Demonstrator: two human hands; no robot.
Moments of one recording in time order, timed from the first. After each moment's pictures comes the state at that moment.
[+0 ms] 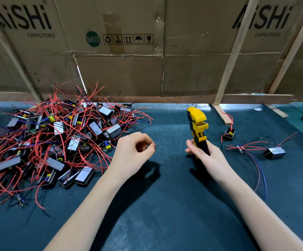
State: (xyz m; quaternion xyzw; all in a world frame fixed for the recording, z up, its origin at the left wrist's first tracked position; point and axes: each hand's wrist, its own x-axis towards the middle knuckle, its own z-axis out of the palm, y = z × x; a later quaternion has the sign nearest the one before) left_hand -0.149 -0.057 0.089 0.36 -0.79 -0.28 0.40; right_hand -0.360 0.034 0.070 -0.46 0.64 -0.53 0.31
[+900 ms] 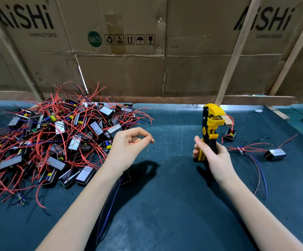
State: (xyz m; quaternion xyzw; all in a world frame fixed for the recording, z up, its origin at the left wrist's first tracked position) left_hand -0.145 -0.067 0.096 0.34 -0.70 -0.46 0.43; right_hand -0.362 0.027 0.062 -0.37 0.60 -0.64 0.31
